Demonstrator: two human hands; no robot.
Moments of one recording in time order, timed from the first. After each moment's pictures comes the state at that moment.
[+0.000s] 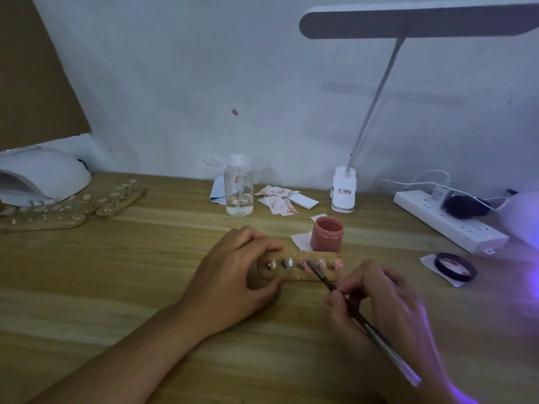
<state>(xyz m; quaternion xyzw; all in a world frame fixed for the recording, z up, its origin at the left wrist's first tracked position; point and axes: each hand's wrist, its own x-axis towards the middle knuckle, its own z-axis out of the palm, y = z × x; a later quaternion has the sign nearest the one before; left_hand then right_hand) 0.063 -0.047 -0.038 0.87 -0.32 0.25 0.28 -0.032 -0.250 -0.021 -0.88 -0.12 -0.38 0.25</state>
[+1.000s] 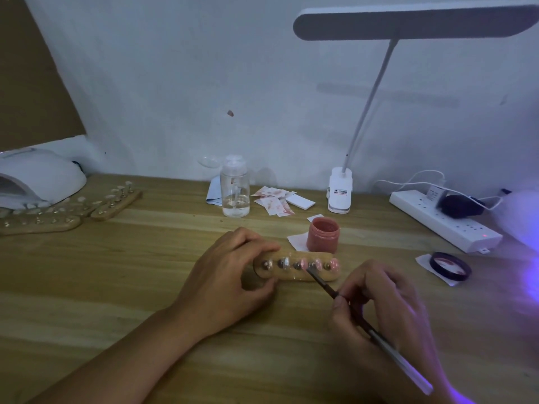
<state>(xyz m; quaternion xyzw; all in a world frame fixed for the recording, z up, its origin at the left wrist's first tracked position) 0.063 -0.047 -0.038 0.87 -0.32 0.25 0.29 -0.033 -0.252 -0.021 -0.87 -0.12 -0.39 0.29</state>
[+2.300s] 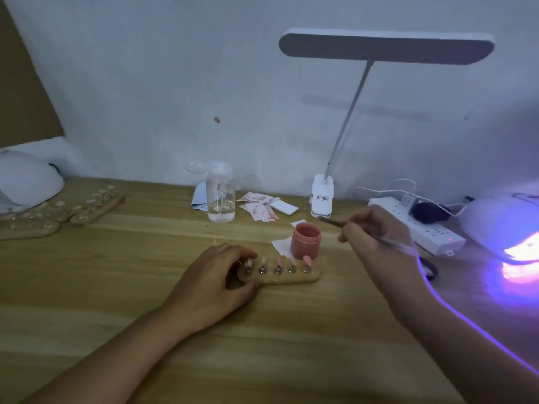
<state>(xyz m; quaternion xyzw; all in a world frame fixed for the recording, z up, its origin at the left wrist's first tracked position) 0.076 -0.046 -0.047 0.89 -0.28 0.14 0.32 0.016 -0.283 0.025 -0.79 0.06 -0.30 0.53</state>
